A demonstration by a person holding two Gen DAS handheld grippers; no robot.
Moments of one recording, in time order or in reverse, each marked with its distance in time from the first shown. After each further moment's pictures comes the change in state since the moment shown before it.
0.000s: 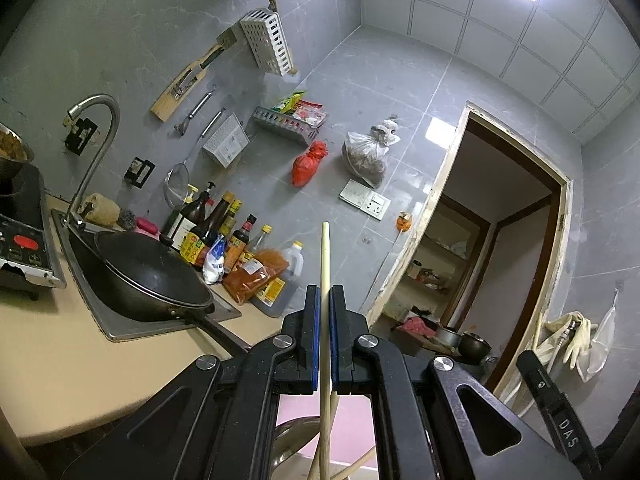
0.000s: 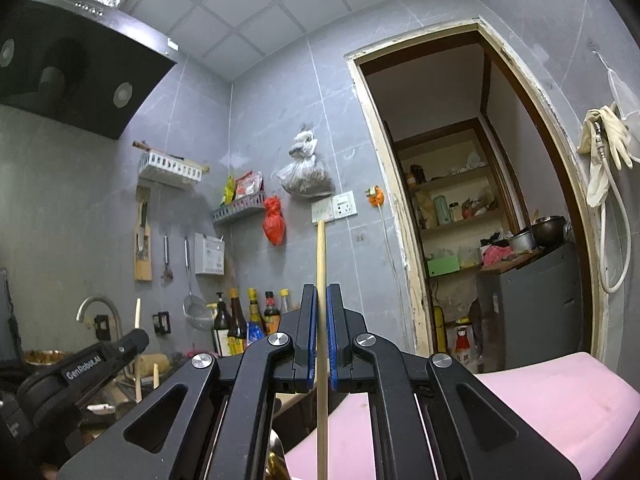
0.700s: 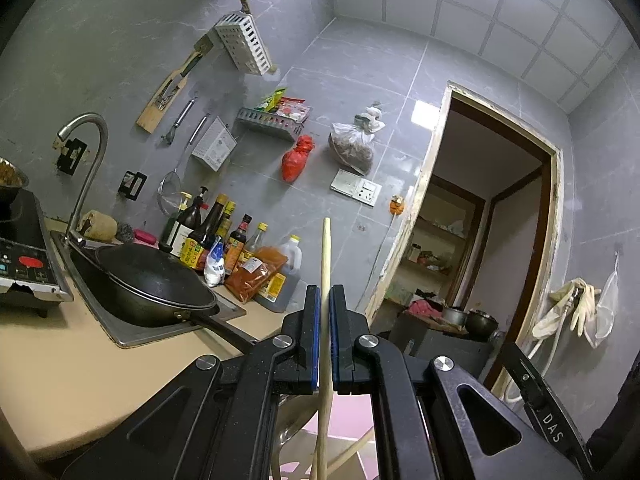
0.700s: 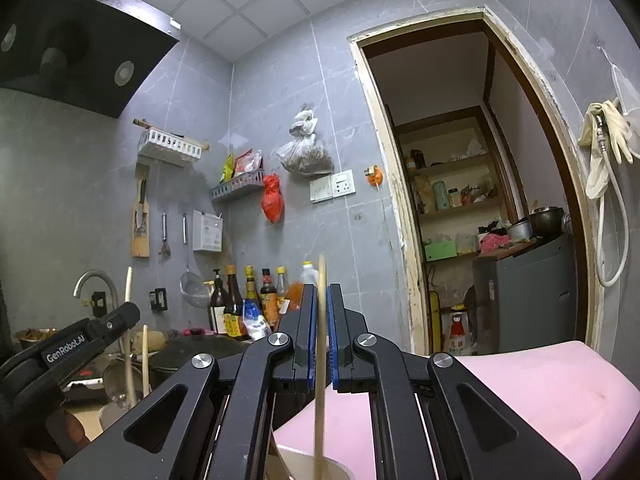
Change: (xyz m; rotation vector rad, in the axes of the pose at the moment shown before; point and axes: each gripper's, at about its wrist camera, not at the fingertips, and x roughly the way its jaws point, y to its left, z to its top) left arm -0.011 -0.016 -0.014 0.111 0.030 0.000; right arm -0.001 -0.002 -0.015 -0.016 0.068 0.009
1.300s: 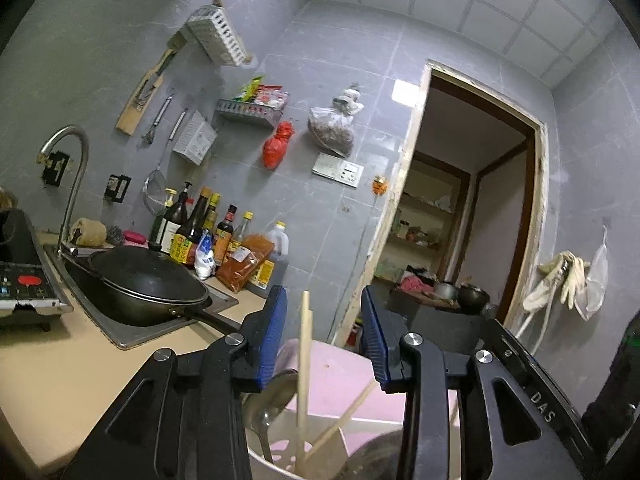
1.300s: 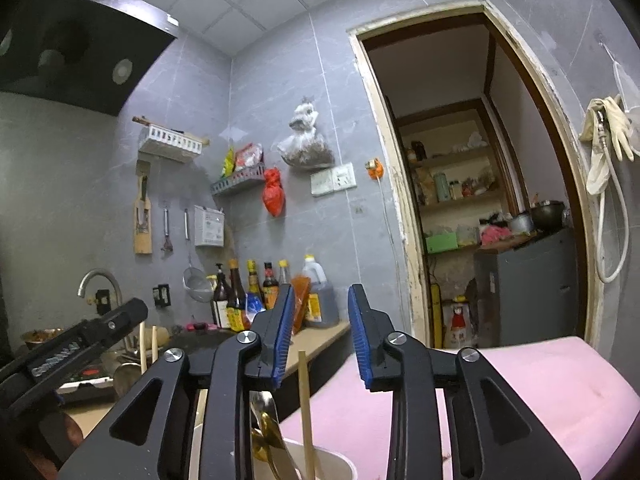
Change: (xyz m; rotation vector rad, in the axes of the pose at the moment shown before) left arm -0.011 -0.016 0.006 0.079 0.076 -0.046; right arm -0.006 -0.001 0.011 0.023 0.057 -0.010
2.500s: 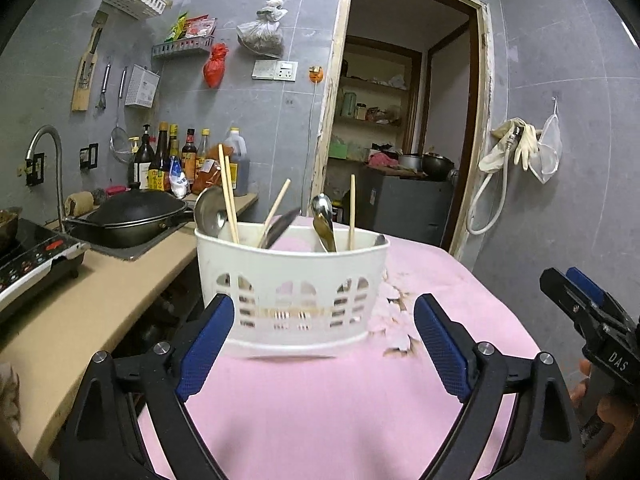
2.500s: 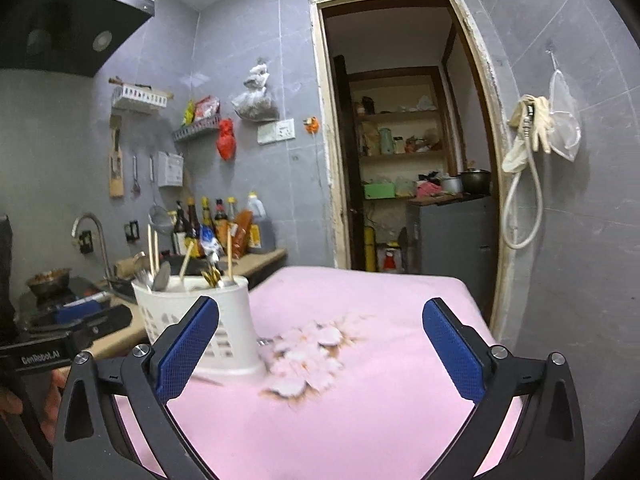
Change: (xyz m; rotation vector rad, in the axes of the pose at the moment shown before) left arm -0.099 -0.069 -0.065 0.215 0.410 -0.081; right arm -0.185 -0.038 0.002 -0.075 0.218 -0.220
